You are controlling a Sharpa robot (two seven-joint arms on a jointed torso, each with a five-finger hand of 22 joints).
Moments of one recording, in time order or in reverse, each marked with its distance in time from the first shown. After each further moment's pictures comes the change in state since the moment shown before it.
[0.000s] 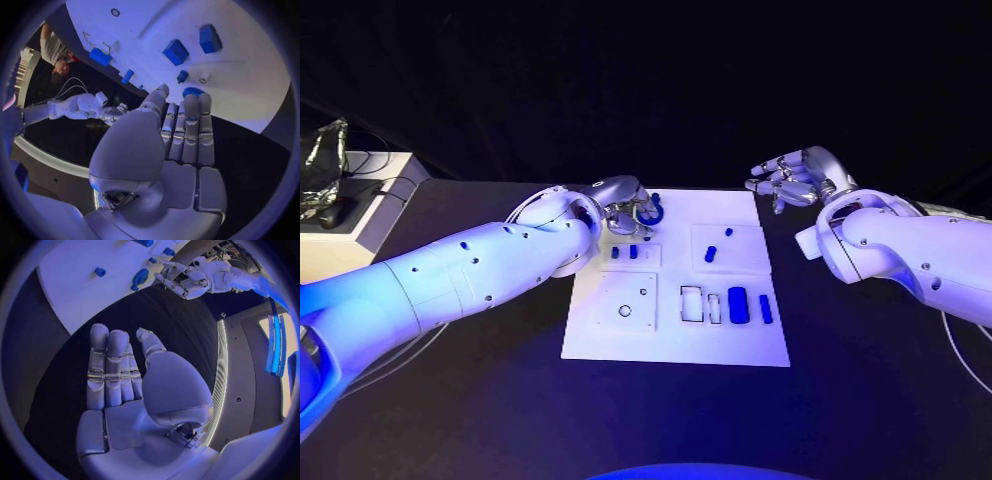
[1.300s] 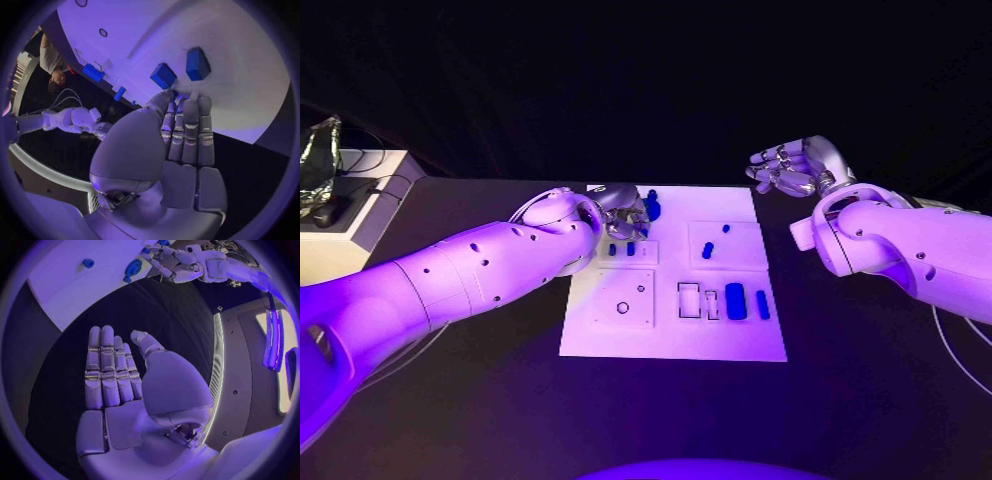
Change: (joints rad) left arm -0.008 0.038 -0.007 -0.053 -0.060 0.087 -0.066; left_hand 0.002 0.012 0.105 -0.022 0.000 0.045 0.015 -0.008 0.000 0.078 -0.011 -0.061 0.000 0.021 -0.007 0.169 -0.049 0.032 0.025 -0.003 0.093 0.130; right arm 0.000 0.008 0.000 -0.005 0.087 -0.046 0.093; right_hand 0.004 -0.017 0.153 -0.023 0.014 -0.003 0.028 -0.011 -0.035 0.049 0.068 -0.388 -0.356 -0.109 0.097 -0.518 -0.447 -0.004 -0.190 0.101 -0.247 -0.478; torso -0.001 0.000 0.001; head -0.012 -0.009
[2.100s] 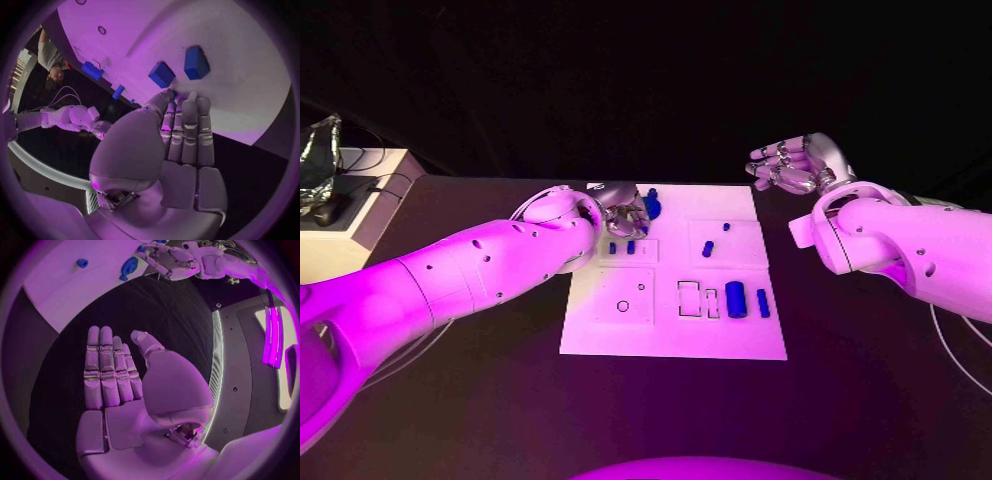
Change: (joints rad) left arm -0.003 0.011 0.003 -0.024 0.023 0.000 0.007; left_hand -0.013 0.013 0.027 -0.008 0.000 0.020 0.002 0.000 0.000 0.054 -0.014 -0.017 0.000 0.027 -0.013 0.009 -0.007 0.014 0.005 -0.005 0.019 0.000; right arm 0.000 0.004 0.000 -0.001 0.035 -0.002 0.025; right_hand 0.000 0.000 0.005 0.003 0.000 -0.007 0.007 0.000 -0.014 -0.013 0.009 0.000 0.000 0.010 0.007 -0.035 -0.118 -0.013 0.009 0.005 0.038 -0.256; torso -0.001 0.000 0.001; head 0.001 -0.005
